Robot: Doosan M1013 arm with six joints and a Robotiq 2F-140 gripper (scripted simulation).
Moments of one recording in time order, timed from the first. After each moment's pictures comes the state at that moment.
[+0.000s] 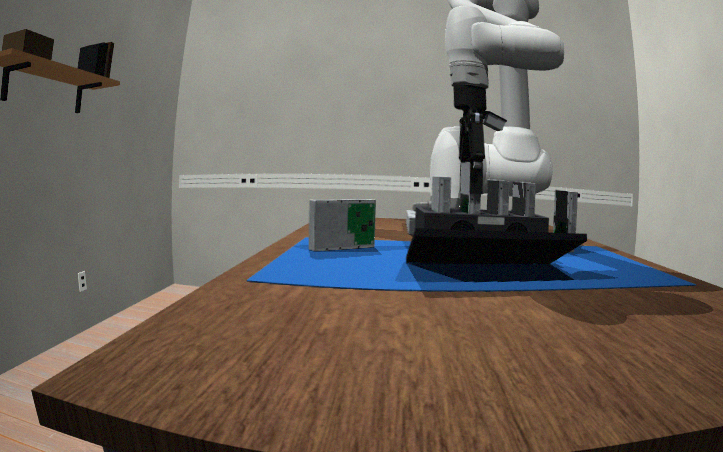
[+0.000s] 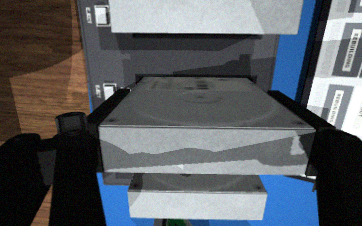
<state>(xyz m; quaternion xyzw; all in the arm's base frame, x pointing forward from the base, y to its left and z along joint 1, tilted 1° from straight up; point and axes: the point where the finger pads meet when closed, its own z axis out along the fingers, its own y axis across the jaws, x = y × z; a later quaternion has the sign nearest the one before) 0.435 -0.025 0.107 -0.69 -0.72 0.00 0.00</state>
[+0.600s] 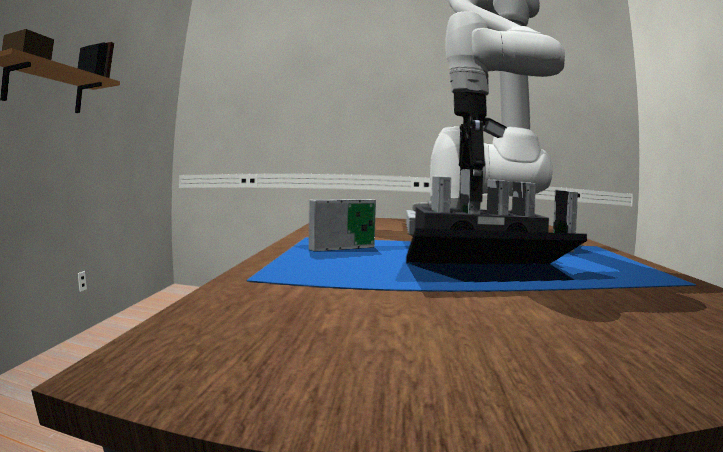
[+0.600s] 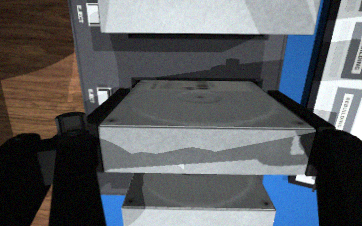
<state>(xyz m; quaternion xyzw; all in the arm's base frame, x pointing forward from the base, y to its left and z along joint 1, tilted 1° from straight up) 0.435 -0.025 0.091 -0.69 -0.72 0.00 0.00</state>
